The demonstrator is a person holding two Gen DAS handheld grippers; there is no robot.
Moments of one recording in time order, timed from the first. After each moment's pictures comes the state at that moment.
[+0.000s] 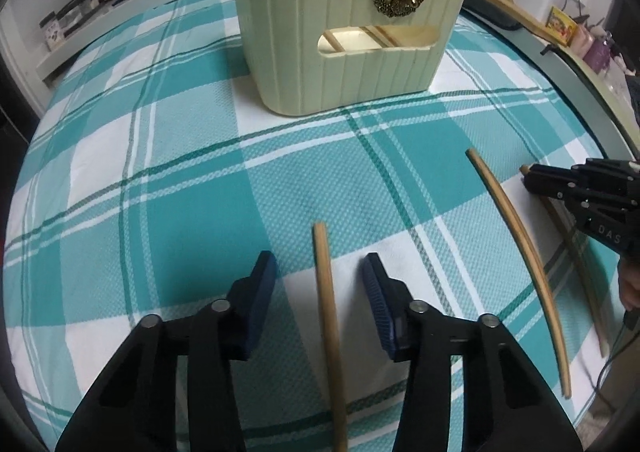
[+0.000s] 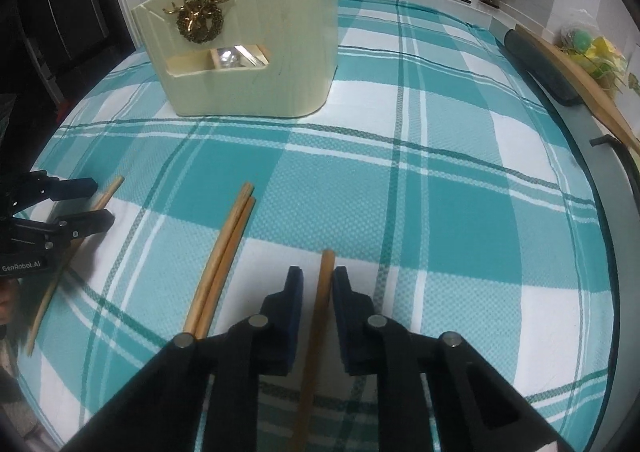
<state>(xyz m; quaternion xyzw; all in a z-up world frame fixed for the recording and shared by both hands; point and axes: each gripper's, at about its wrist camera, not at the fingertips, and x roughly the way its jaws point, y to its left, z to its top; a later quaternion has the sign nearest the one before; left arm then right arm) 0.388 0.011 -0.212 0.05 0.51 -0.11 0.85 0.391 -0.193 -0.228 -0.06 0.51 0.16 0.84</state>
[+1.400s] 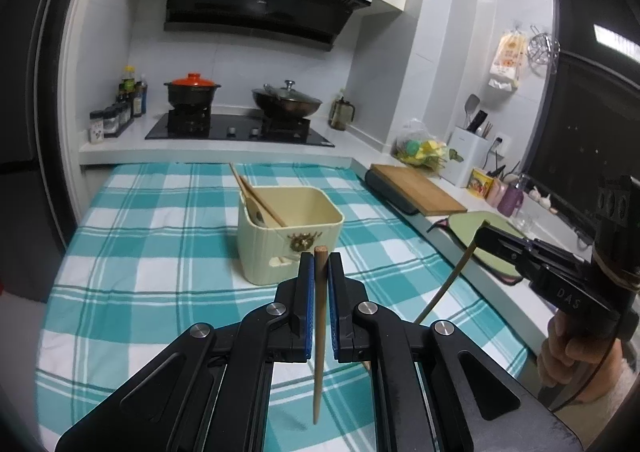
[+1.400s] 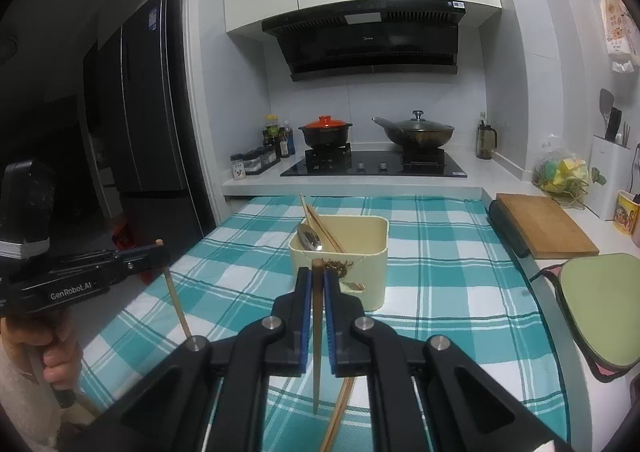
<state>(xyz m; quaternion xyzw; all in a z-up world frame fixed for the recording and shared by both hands) 0.238 0.042 -0.001 -0.08 0.25 -0.16 0.95 0.249 -0.189 -0.011 0.02 0.23 0.21 0.95</state>
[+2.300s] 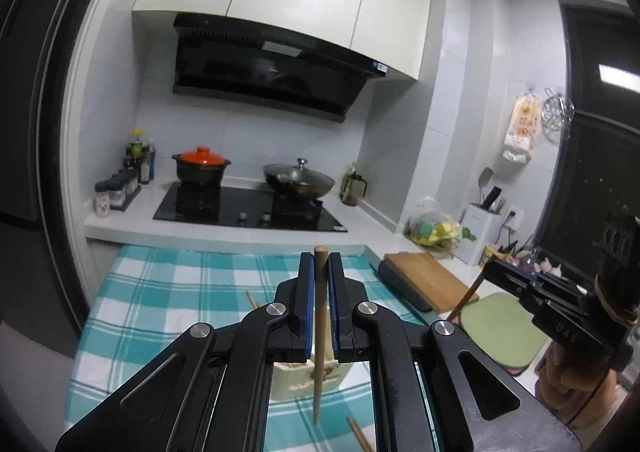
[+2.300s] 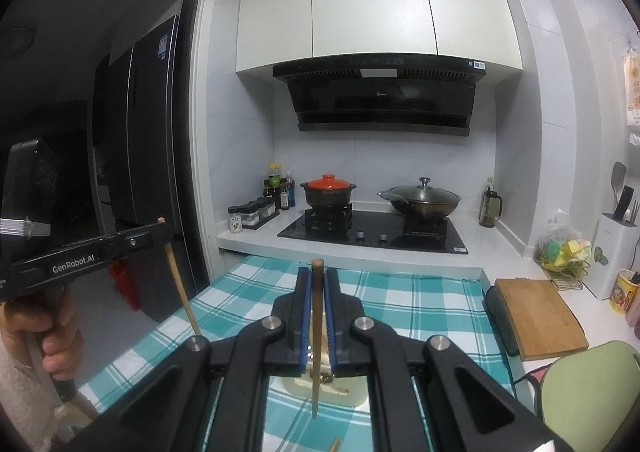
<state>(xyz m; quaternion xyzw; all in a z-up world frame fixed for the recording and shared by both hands) 0.323 0.072 0.111 -0.10 0.15 -0.13 0.98 0.323 -0.170 0.088 -0.01 0.16 0.21 0.96</state>
